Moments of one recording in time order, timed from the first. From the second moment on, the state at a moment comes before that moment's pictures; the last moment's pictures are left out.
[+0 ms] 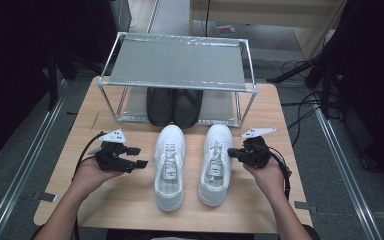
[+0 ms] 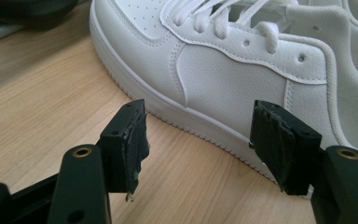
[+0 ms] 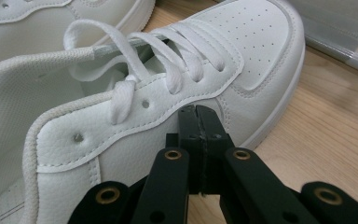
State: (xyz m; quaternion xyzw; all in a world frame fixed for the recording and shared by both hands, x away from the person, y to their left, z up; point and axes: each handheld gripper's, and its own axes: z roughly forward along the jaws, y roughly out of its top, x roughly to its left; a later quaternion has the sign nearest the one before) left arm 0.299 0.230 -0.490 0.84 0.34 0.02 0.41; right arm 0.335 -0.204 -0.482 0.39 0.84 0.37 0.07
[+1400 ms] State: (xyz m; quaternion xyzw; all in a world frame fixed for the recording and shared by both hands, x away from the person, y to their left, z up) left arm 0.292 0.178 -0.508 0.86 0.35 -0.02 0.38; right arm 0.339 -0.163 -0.485 0.35 0.85 0.38 0.05
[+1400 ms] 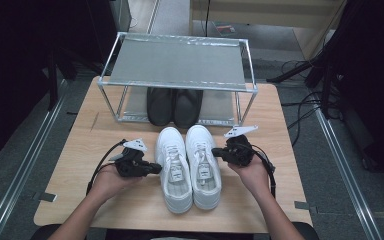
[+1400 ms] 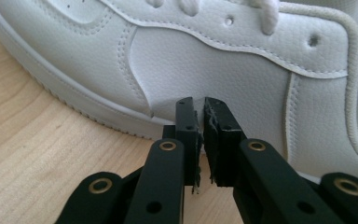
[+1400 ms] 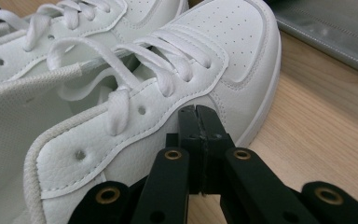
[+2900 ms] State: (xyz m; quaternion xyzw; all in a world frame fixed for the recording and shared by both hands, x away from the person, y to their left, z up) left arm 0.286 0.198 -0.488 0.85 0.33 0.01 0.42; right arm 0.332 -0.189 -0.467 0.40 0.78 0.47 0.09
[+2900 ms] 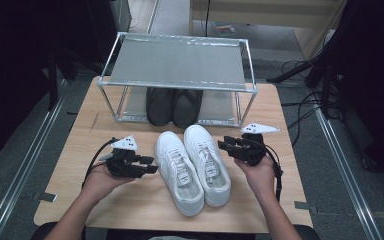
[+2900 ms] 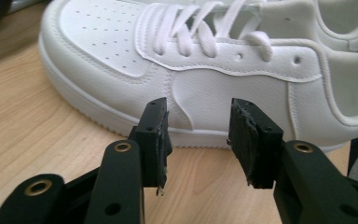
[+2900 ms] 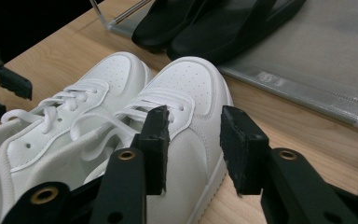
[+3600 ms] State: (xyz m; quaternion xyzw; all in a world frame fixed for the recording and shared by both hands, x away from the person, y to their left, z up) left arm 0.309 0.206 -0.484 0.84 0.34 0.00 0.42; right arm 0.297 -0.189 -0.460 0.39 0.79 0.47 0.10
